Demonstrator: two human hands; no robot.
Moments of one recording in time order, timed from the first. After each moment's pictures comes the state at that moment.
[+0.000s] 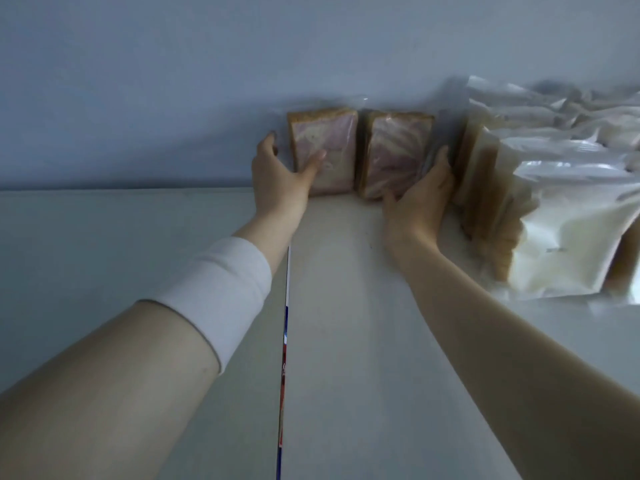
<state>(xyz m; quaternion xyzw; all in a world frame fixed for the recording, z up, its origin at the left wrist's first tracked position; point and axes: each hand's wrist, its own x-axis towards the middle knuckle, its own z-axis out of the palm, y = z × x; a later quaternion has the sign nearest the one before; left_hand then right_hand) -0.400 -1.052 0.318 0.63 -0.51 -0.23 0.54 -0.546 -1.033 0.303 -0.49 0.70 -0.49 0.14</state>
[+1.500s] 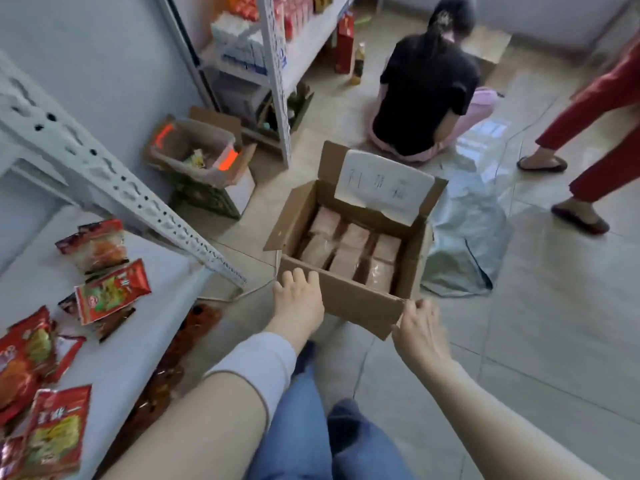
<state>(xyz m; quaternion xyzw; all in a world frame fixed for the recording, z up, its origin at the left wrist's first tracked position) -1.094 -0.372 0.084 0.19 -0.95 -0.08 -0.25 -1.131 -0.186 0.078 -0.10 0.96 0.00 0.27</state>
